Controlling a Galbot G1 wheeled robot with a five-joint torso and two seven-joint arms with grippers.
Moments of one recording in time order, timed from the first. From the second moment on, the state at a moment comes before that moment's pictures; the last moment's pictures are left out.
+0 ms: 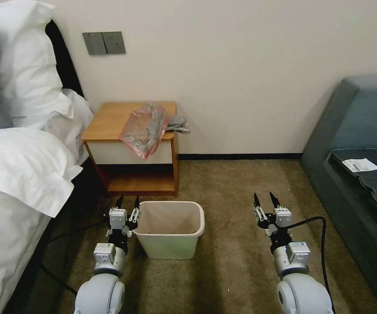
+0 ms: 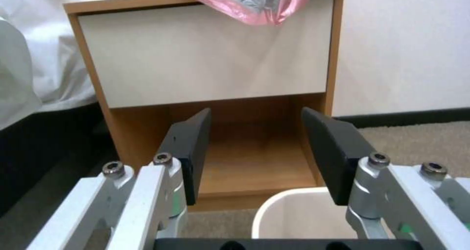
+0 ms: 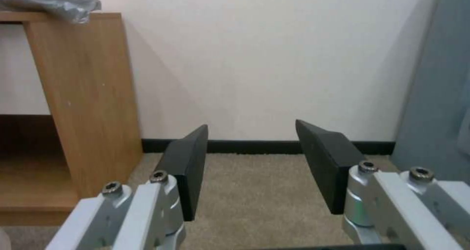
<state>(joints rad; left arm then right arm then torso) 1.55 -1.50 -0.55 -2.00 0.00 0.00 0.00 -1.55 1.50 0.55 2.00 0.00 0.00 0.00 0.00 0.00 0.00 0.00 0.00</state>
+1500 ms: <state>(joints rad) 1.55 -1.50 -0.55 -2.00 0.00 0.00 0.00 -1.55 1.50 0.55 2.00 0.00 0.00 0.00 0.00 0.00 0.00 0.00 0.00</state>
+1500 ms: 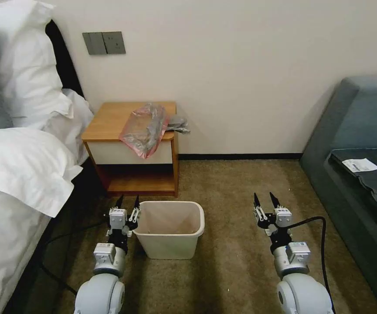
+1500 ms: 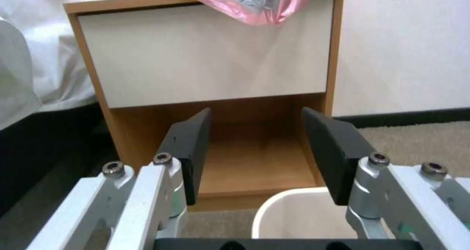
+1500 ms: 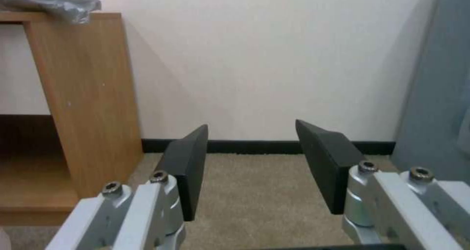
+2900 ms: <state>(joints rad) 1.46 -1.33 -0.75 -1.82 -0.52 -0.43 0.40 -1.46 1.52 0.62 1.83 0.09 0.45 -0.26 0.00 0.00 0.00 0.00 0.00</state>
